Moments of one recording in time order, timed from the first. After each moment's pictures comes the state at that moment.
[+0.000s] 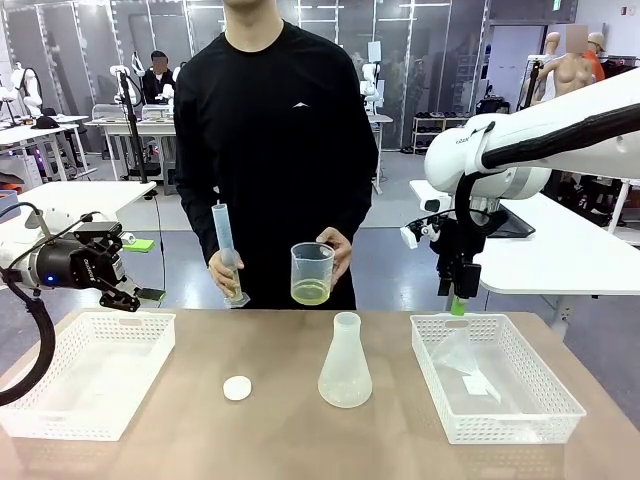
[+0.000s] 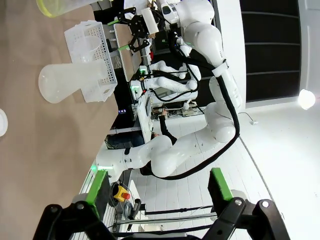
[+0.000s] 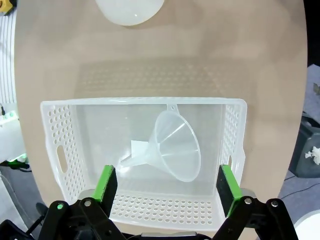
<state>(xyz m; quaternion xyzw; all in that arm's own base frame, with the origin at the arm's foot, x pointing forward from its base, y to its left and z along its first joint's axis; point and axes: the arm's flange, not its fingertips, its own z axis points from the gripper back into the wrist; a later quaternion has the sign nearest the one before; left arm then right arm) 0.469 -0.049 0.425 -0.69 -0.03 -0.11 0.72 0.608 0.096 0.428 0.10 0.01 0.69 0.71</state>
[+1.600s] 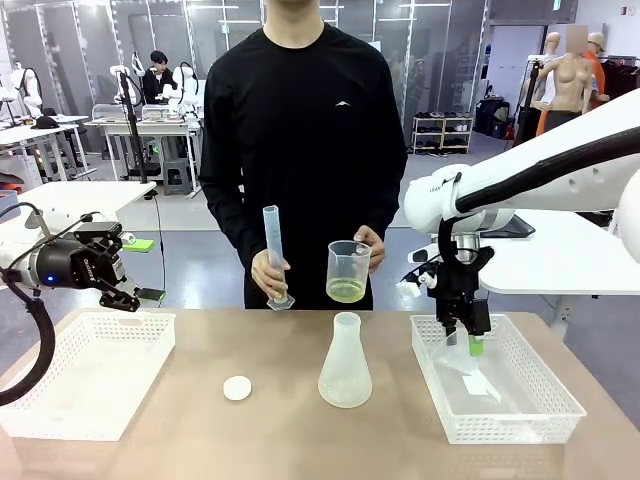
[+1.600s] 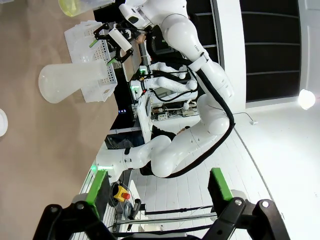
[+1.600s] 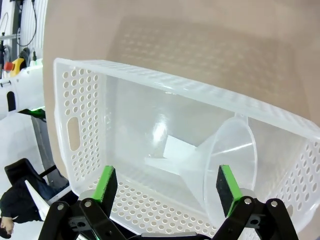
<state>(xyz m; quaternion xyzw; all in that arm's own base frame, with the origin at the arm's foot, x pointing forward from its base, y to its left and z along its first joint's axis) 0.469 -0.049 0.425 -0.69 -0.03 -0.11 0.72 0.605 0.102 0.342 0.15 0.18 0.75 0.63</state>
